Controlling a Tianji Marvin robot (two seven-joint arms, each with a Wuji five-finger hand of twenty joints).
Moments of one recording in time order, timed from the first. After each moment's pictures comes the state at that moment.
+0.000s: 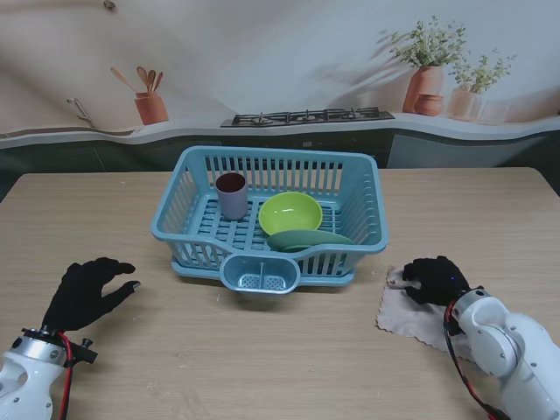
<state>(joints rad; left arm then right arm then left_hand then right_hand) 2.07 -1.13 -1.74 -1.76 0.77 -0.46 0.27 -1.68 -1.03 1.48 -1.40 -1.00 -0.30 -0.01 0.87 -0.31 0.38 -0.08 0.89 0.31 0.24 0.43 0.69 0.43 0.59 0.43 0.57 0.58 0.80 0.72 0.18 0.61 1.21 0.72 0.56 -0.51 0.96 -0.17 0.70 0.18 0.67 0.19 0.65 0.19 0.64 0.35 0.55 0.18 0.62 0.39 0.23 0.20 1.15 0.48</state>
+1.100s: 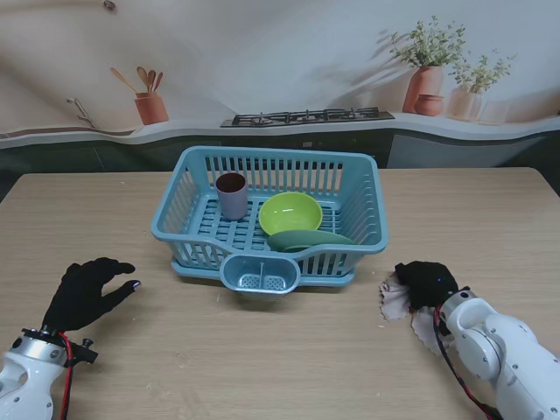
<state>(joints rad) 2.07 -1.13 -1.74 -1.76 0.76 -0.45 0.27 -1.65 -1.01 1.37 -1.39 -1.09 -0.22 -0.08 0.87 -0.29 0.33 -0.08 0.89 0.31 0.24 0.43 0.69 0.43 0.59 0.43 0.56 0.58 0.80 0.72 0.17 0.61 1.21 0.72 0.81 -0.85 1.26 -0.23 0.65 0.23 1.19 0.15 0.85 0.25 0.97 0.41 0.90 0.16 1.16 0.43 0.75 0.16 1.60 0.66</state>
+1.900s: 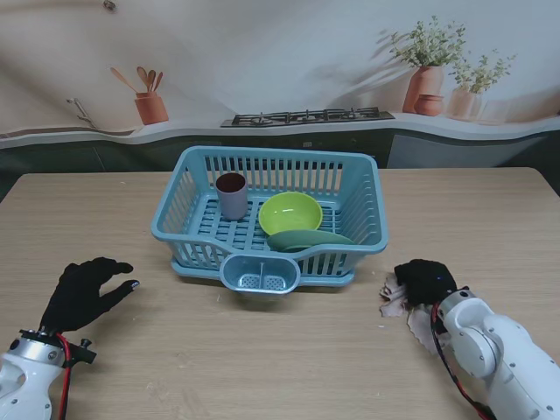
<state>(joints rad) 2.07 -1.13 -1.75 -1.76 0.76 -0.46 0.29 -1.64 -1.04 1.39 -1.38 -1.05 -0.22 -0.10 0.87 -0.28 0.31 -0.07 0.89 0.31 0.24 0.43 0.69 0.43 0.59 0.43 0.56 0.58 0.80 0.72 0.17 0.61 1.21 0.71 0.81 -0.87 1.27 -0.25 0.83 0.10 1.19 0.16 0.94 0.20 0.94 0.41 0.91 0.17 1.17 0.41 0.76 0.17 1.61 0.66</state>
